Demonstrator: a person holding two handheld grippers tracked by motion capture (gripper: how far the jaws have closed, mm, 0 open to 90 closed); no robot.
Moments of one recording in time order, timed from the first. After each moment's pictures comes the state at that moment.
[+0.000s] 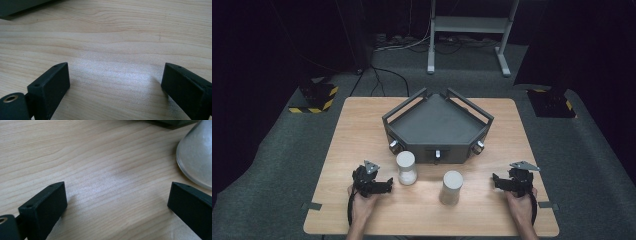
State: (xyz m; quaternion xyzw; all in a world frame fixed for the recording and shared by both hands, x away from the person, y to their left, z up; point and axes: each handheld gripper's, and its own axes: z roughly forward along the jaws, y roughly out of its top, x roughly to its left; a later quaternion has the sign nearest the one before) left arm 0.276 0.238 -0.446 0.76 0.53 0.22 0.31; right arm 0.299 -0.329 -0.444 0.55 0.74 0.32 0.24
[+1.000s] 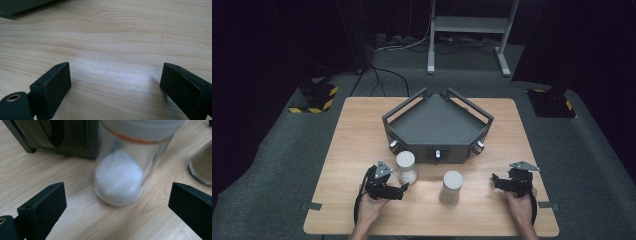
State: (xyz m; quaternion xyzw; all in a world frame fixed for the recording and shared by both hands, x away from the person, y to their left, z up) left arm 0.268 0.232 -0.421 0.79 0.43 0.17 0.41; right arm 0.298 -0.330 -0.445 0.54 0.74 0.32 0.24
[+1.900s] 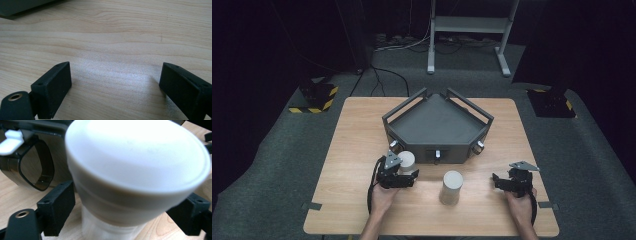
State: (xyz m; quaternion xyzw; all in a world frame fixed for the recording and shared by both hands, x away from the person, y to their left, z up) left arm 0.281 0.203 -0.417 0.77 0.42 0.20 0.43; right arm 0.298 -0.329 -0.445 0.54 0.74 0.32 0.24
